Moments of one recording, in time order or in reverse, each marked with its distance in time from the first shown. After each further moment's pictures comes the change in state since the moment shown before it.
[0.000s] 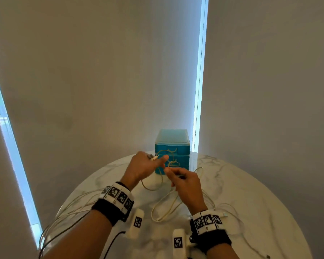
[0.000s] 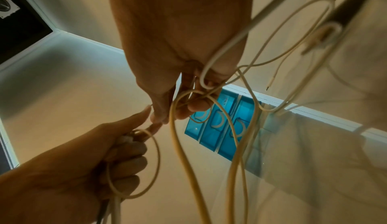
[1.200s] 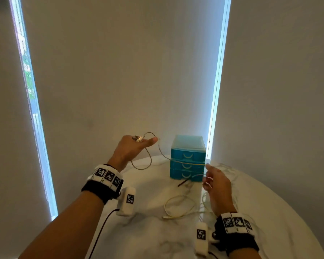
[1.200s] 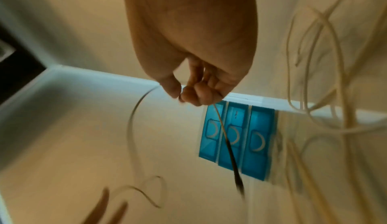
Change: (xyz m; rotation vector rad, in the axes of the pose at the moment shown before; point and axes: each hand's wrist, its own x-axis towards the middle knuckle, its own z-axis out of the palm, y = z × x) left_hand 0.006 -0.002 -0.108 -0.208 0.218 -0.034; right_hand 0.014 -0.024 -0.026 0.368 0.273 0.291
